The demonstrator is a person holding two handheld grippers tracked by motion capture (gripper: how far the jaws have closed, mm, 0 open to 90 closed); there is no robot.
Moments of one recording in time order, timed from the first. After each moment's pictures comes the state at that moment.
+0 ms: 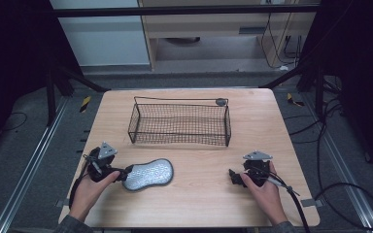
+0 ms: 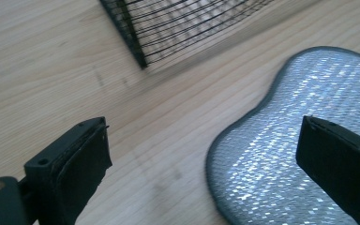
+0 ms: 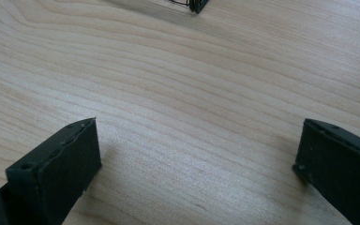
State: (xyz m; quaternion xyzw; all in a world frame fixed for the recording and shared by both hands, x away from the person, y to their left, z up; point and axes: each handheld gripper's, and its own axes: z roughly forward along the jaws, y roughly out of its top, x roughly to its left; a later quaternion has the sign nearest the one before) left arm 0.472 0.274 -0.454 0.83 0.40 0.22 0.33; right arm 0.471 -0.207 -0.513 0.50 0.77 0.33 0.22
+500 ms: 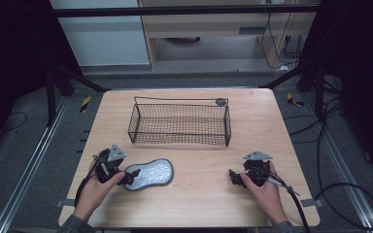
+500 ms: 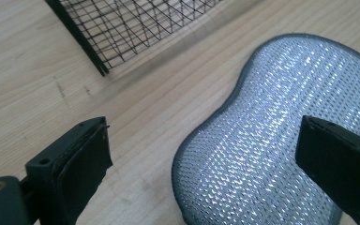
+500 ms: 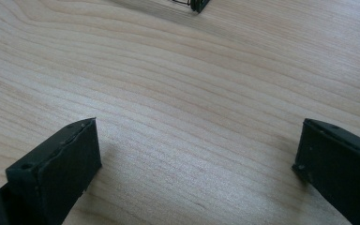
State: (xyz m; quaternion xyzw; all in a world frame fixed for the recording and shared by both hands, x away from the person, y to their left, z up) left arm 0.472 0.259 -0.458 0.86 0.36 0.21 0.31; right arm 0.471 -0.207 -0.513 0.50 0.77 0.33 0.22
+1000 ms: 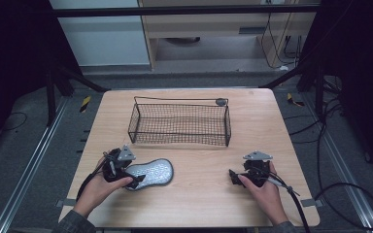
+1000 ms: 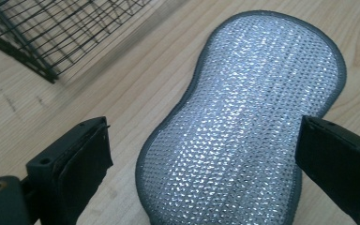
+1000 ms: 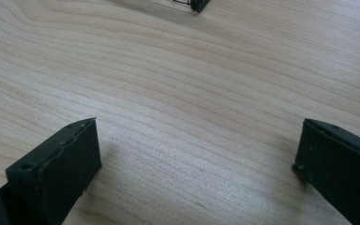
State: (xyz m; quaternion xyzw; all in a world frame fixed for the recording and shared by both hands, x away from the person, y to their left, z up) left arm 0.476 0.234 -0.452 0.90 0.31 0.16 0.27; right arm 0.471 -0.207 -0.513 0.50 0.77 0.33 0.22
